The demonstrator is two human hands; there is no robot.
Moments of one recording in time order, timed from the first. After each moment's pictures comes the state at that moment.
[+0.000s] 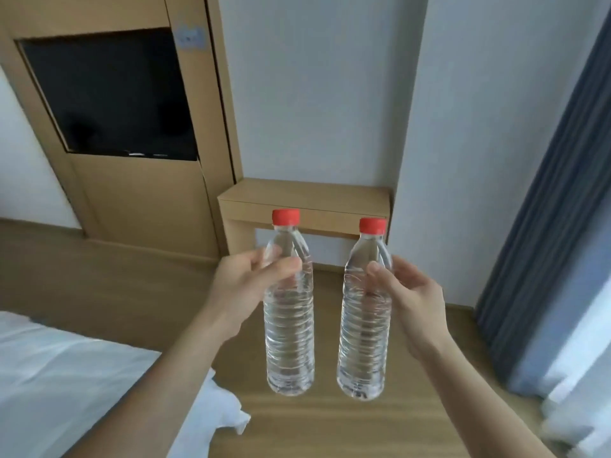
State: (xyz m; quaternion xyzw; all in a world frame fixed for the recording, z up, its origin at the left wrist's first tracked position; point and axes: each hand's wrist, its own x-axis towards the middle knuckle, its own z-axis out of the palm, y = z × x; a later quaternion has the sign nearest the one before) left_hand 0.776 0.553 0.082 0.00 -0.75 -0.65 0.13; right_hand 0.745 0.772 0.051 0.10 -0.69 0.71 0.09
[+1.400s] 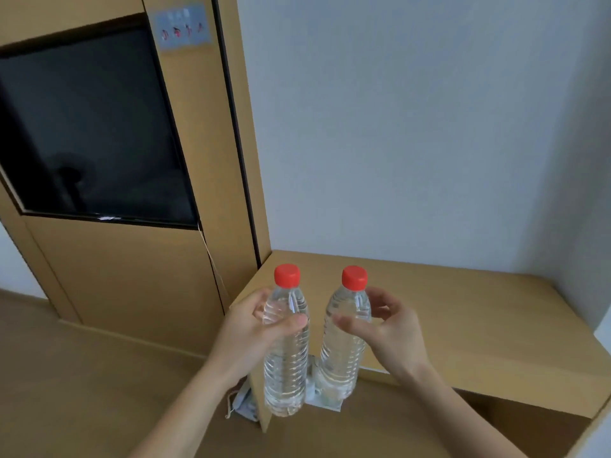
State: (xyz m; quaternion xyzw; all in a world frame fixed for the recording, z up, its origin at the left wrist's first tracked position) left_hand 0.005 0.149 0.057 0.00 -0.82 -0.56 0.12; right_hand -0.051 0.349 0.025 0.10 -0.75 0.65 0.06
